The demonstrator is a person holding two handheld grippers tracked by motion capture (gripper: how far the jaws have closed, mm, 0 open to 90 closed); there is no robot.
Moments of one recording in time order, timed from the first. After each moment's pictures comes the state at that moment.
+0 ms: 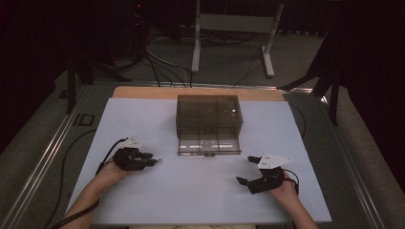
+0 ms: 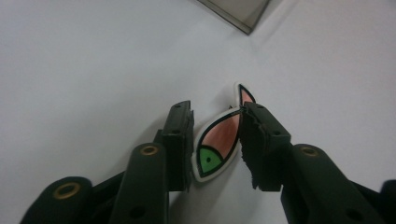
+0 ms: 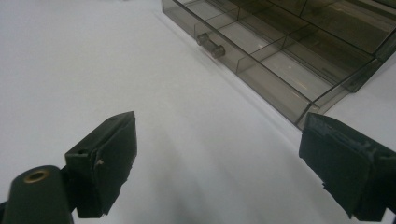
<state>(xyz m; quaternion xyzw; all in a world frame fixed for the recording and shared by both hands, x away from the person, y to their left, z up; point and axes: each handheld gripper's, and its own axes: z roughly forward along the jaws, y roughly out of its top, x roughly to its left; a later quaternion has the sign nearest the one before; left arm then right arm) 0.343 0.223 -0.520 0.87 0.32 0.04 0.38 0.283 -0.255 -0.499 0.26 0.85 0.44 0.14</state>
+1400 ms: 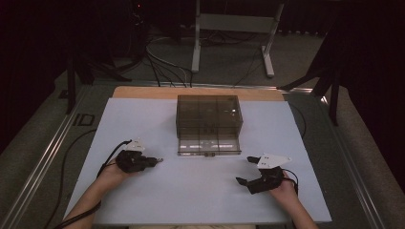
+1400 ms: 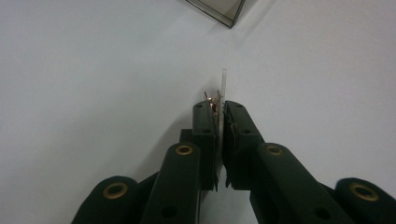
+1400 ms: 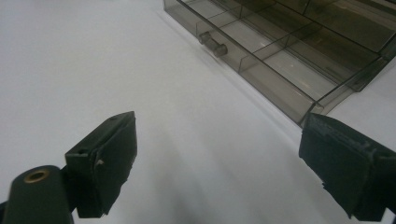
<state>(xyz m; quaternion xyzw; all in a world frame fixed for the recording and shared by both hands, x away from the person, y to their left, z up) 0.338 0.214 -0.520 0.88 0.30 0.05 0.37 0.283 -0.253 -0.500 0.25 0.85 0.43 0.13</state>
